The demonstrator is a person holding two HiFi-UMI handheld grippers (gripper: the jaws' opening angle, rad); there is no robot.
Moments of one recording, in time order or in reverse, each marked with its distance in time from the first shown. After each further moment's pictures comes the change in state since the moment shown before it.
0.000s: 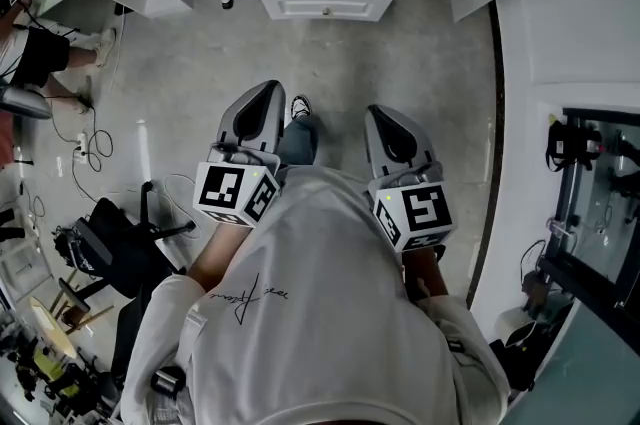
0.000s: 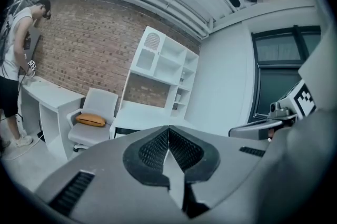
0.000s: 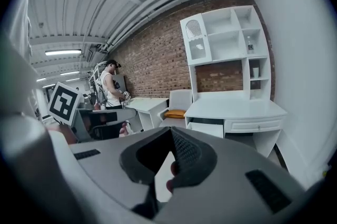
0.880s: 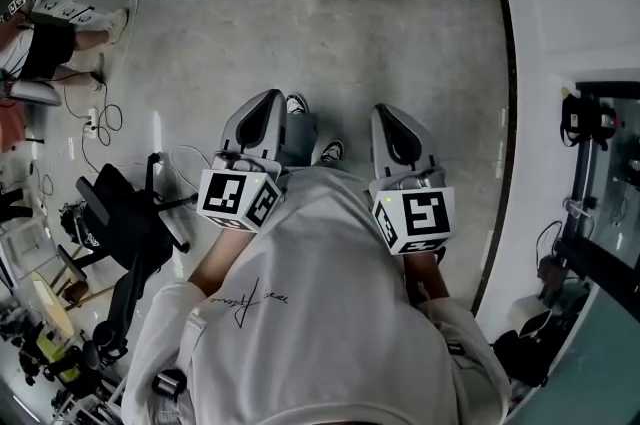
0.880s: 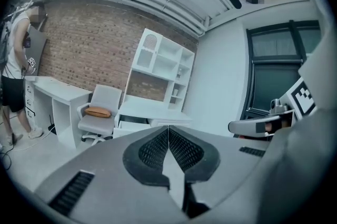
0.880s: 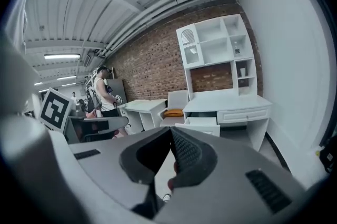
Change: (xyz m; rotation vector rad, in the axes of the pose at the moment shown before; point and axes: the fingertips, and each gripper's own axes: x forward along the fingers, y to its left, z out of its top) left arm -0.131 -0.084 -0.068 0.005 0.034 0.043; right arm -0.132 0.046 -0.072 0.046 -0.050 -0.045
